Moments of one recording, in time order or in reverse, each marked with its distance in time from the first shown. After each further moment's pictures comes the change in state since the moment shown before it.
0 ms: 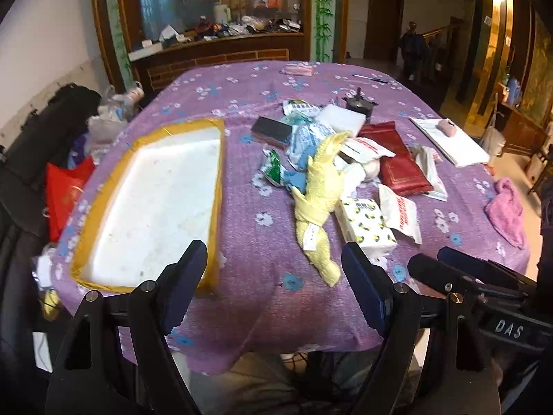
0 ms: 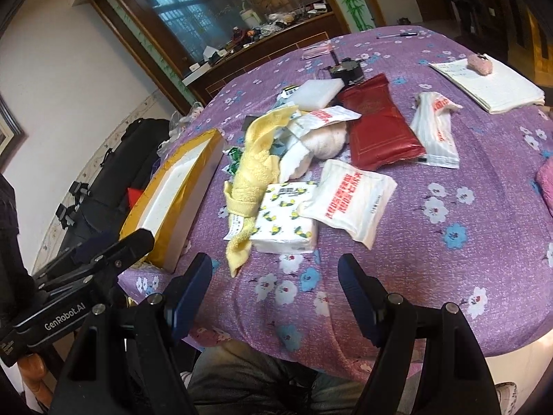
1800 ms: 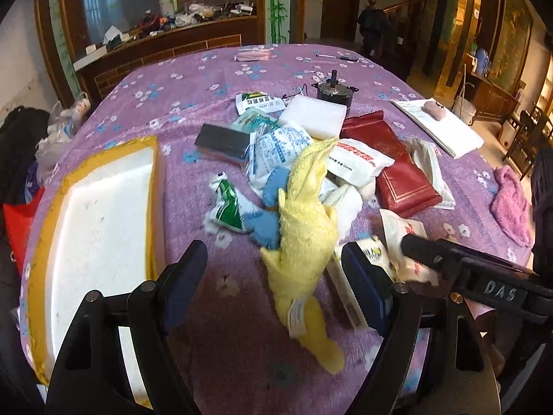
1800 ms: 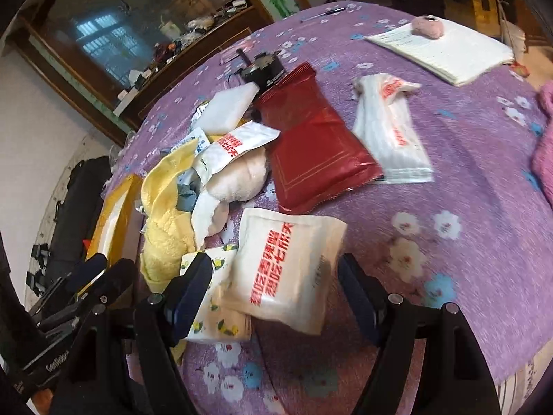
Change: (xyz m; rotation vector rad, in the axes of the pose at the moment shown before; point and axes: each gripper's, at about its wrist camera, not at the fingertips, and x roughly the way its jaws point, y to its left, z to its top) left arm 0.101 -0.020 0.050 0.165 -0.003 -0.101; right arm 0.051 -0.046 0.052 0.187 -0.058 -0.208
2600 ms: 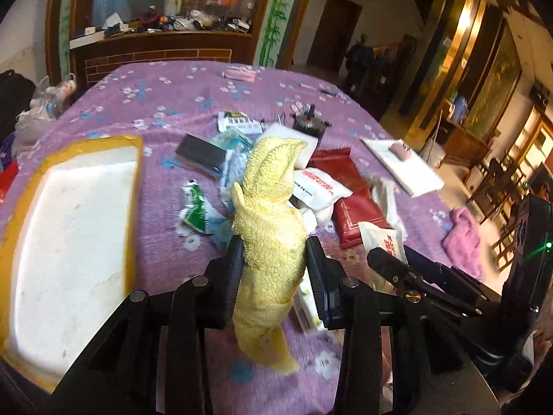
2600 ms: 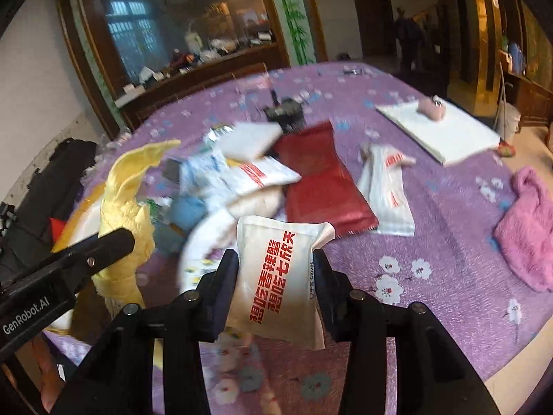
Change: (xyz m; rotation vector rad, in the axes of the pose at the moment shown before) left arm -0.043 0.017 -0.008 -0.162 -0.096 -0.193; right arm -0.035 0.043 -0.015 -0.224 -0.198 -0.164
